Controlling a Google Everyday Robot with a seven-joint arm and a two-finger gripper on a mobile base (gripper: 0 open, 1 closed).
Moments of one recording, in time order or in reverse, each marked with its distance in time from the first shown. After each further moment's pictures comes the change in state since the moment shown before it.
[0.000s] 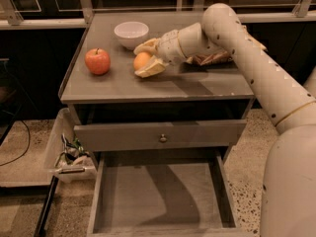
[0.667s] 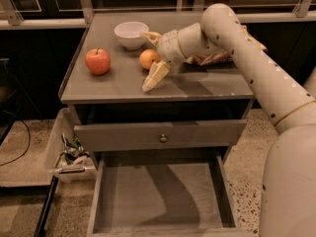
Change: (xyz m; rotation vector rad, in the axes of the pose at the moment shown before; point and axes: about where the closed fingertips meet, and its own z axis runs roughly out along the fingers) arm 0.000 0.000 0.000 0.000 0.000 0.000
